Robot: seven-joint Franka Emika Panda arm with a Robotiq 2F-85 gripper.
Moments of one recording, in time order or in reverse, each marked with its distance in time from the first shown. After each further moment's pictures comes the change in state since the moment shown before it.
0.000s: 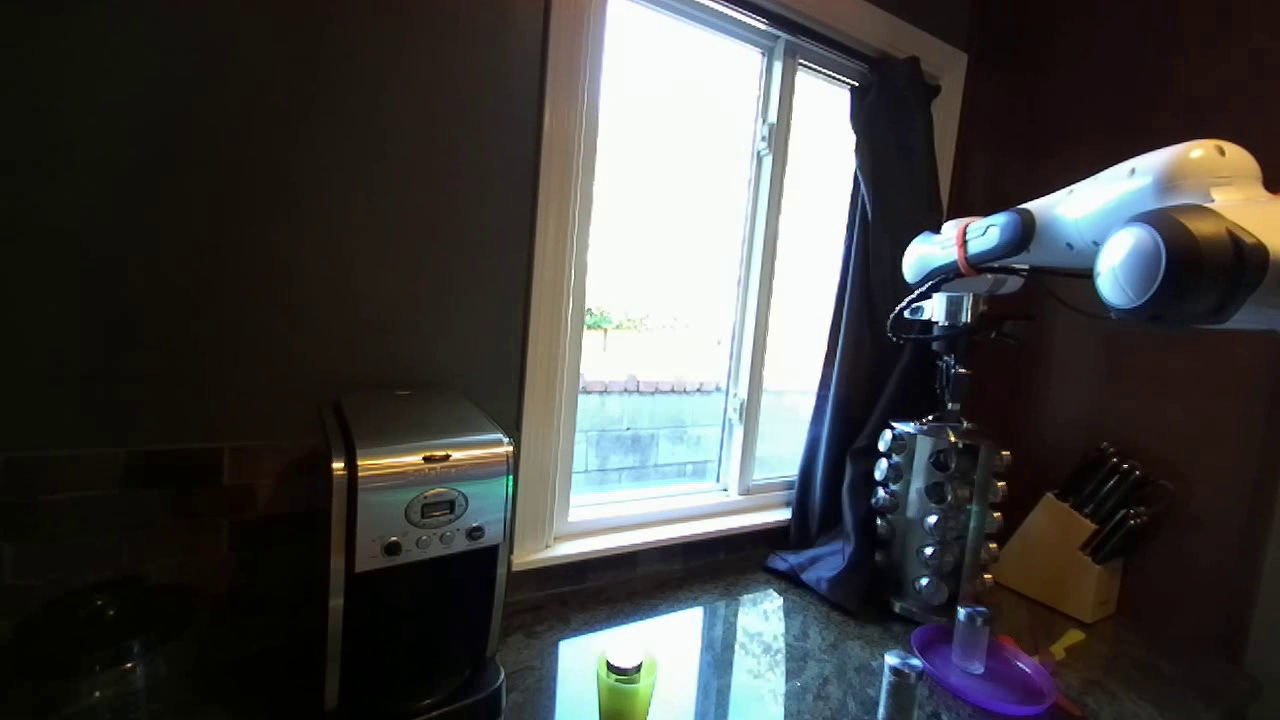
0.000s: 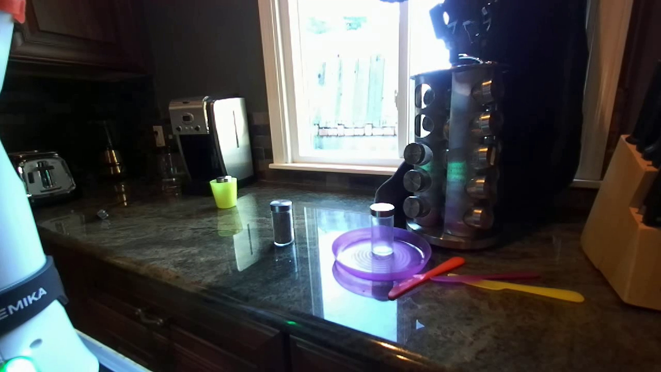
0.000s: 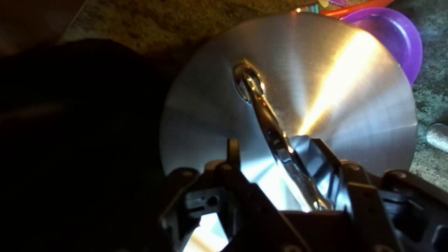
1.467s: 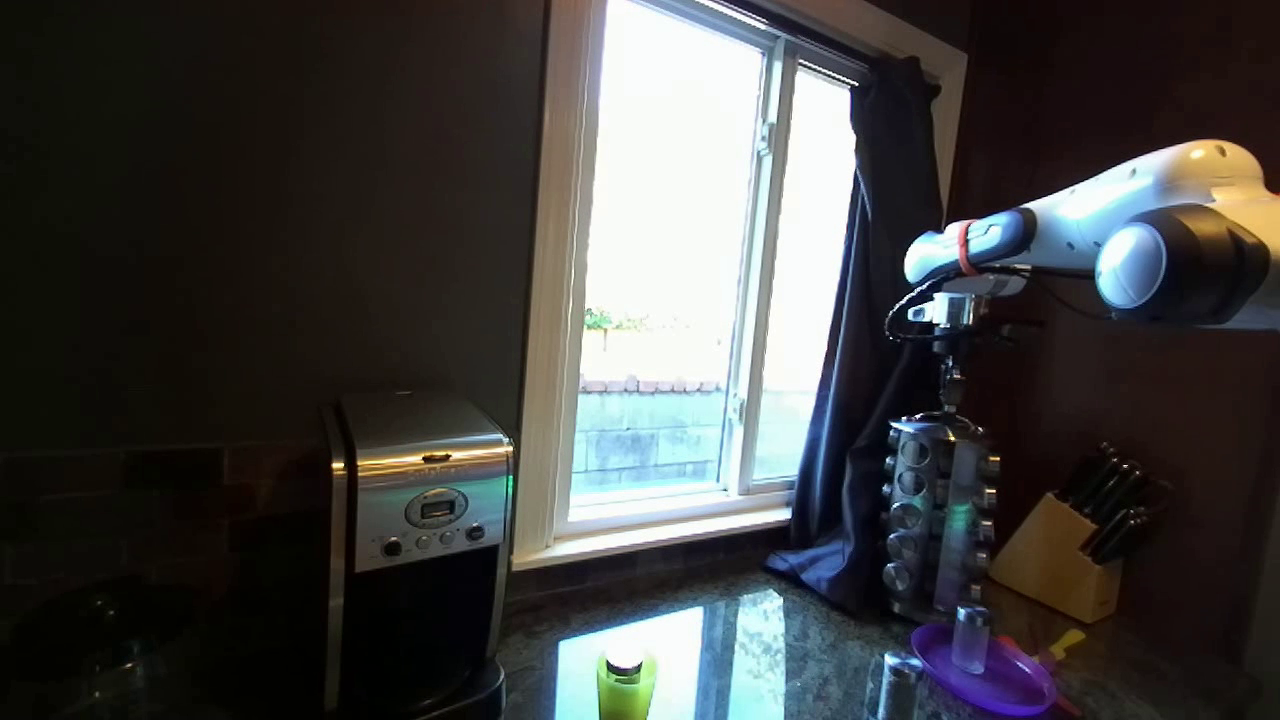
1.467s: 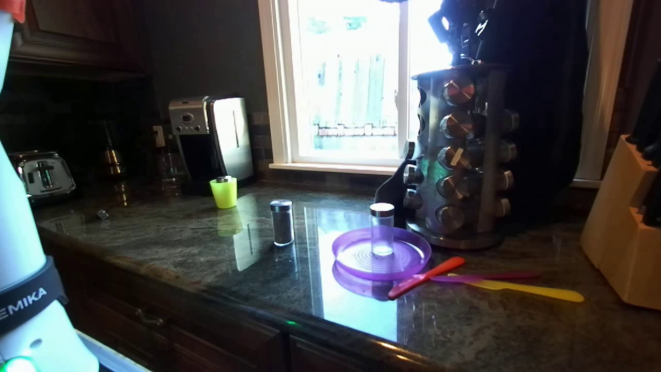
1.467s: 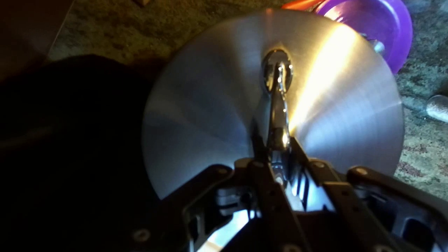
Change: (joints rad) arm -0.004 -0.002 -0.003 -0.007 0.029 -0.019 0.124
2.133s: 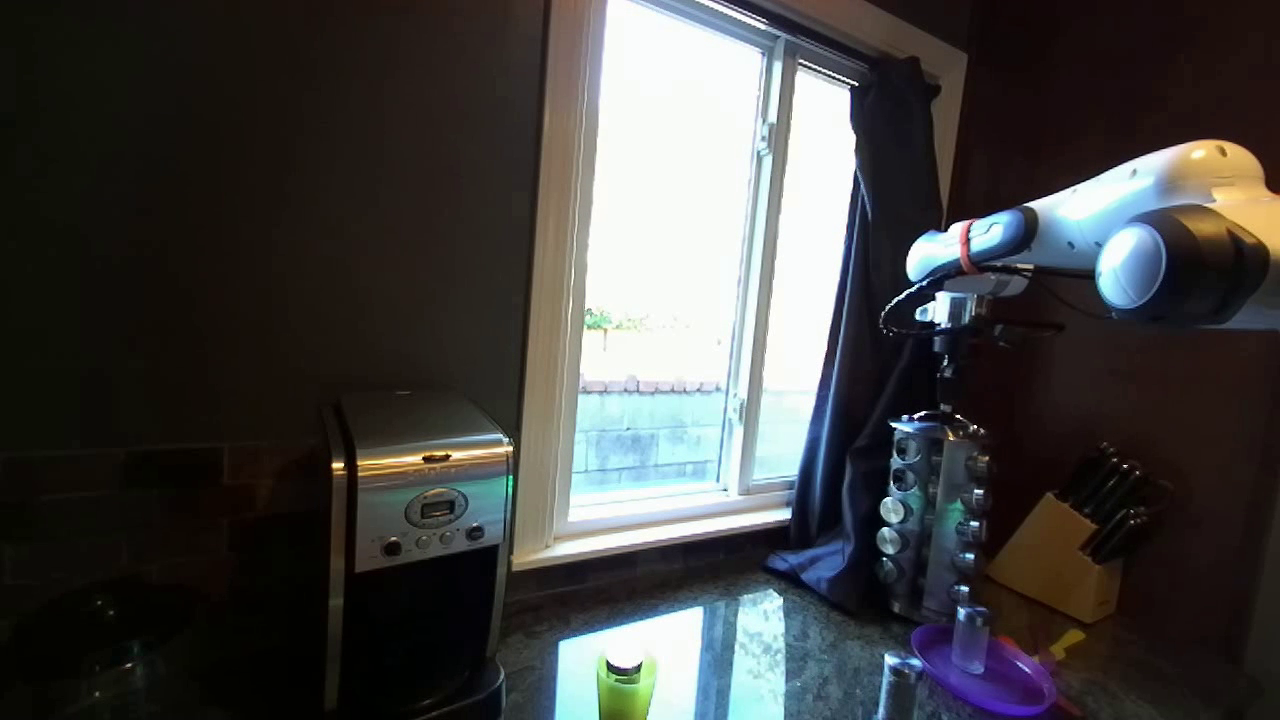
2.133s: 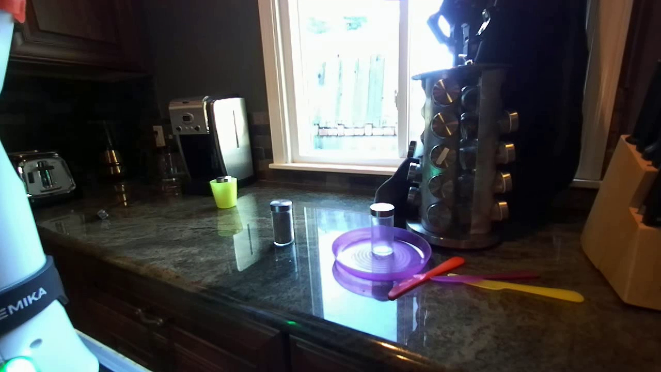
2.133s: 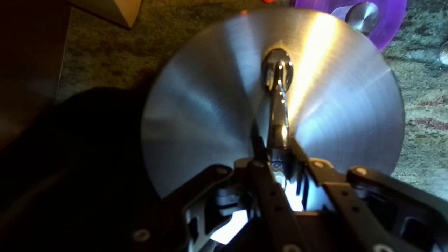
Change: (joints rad) arm 0.000 0.000 -0.007 -0.001 0.024 0.003 0.225
